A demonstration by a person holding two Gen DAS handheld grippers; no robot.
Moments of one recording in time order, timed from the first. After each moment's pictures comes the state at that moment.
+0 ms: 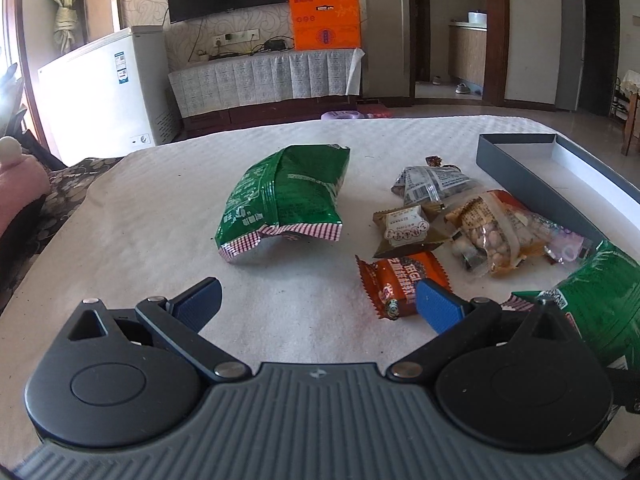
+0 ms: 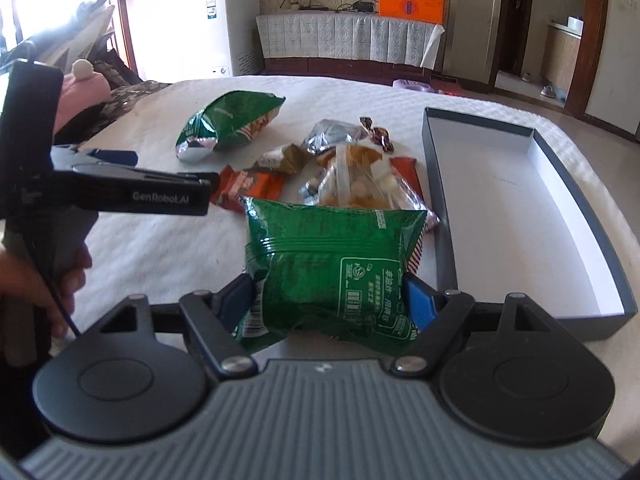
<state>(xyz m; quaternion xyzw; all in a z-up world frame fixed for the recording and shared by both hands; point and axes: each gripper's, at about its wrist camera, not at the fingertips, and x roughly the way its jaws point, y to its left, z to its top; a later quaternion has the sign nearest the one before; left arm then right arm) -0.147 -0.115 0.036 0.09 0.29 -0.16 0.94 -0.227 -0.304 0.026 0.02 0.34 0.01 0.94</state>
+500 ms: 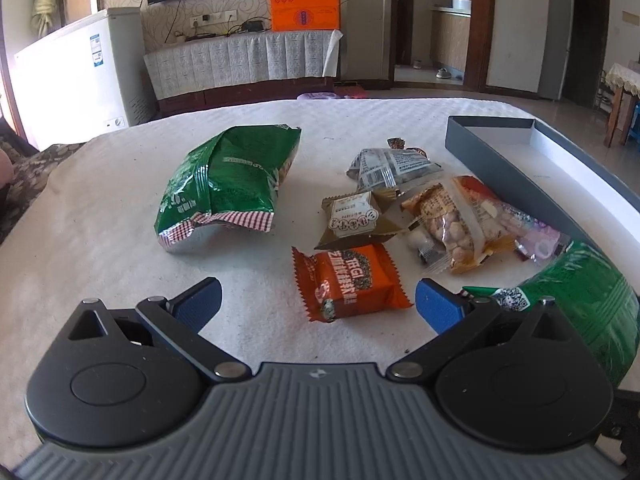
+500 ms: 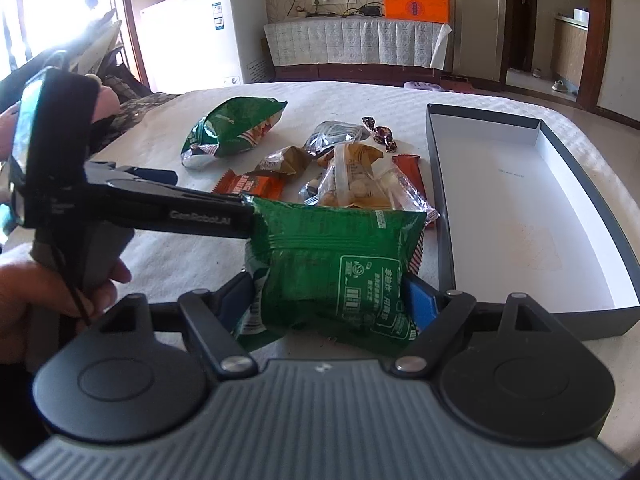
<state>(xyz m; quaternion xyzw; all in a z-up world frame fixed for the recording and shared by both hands) -0.136 -0.149 0.026 0.07 0.33 -0.18 0.93 -0.224 -0.317 0.023 0.04 0.33 0.02 0.94</state>
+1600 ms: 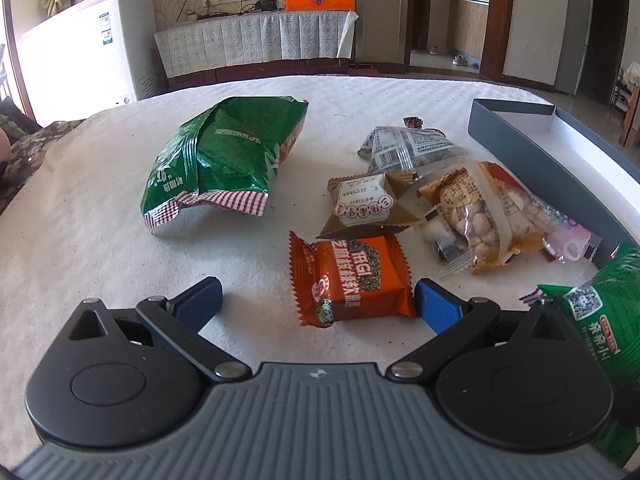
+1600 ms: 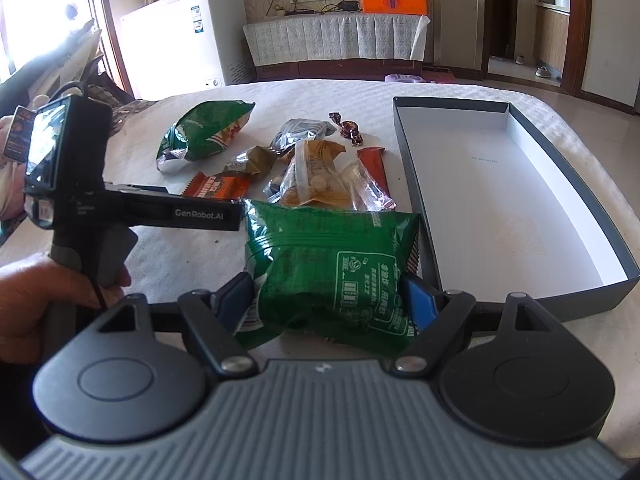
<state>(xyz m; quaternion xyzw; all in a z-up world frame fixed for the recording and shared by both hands) -0.111 -0.163 0.005 0.07 0.35 -0.16 0.92 -0.227 -0.336 0.024 0.04 0.33 0.01 0.94</state>
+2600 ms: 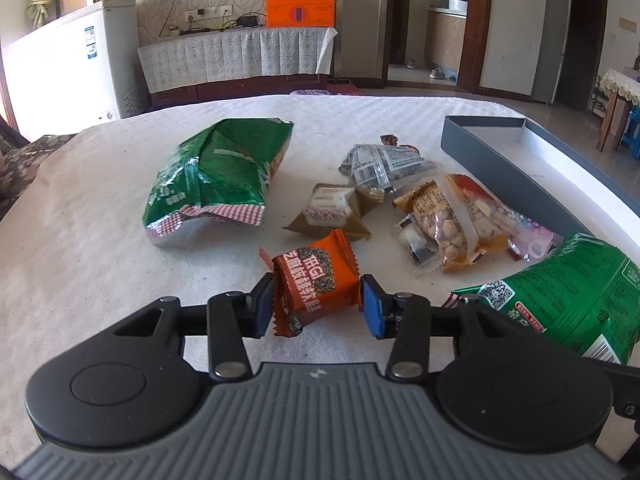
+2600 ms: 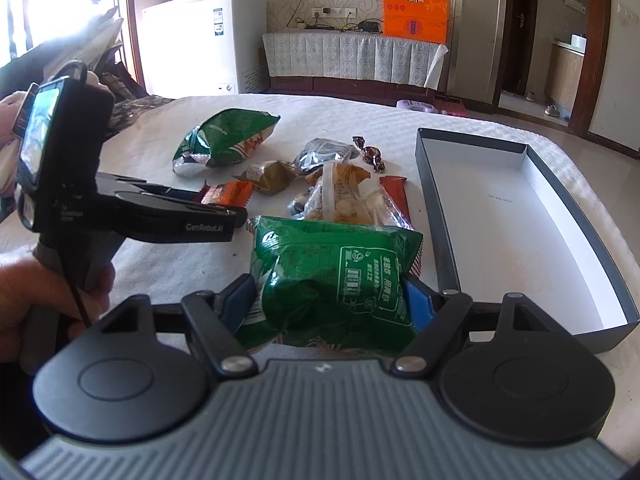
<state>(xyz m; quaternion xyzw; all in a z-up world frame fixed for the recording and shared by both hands) -0.133 -0.145 0.021 0.06 0.33 -0.19 0.92 -0.226 -0.315 0.033 0.00 0.31 0.02 0.95</state>
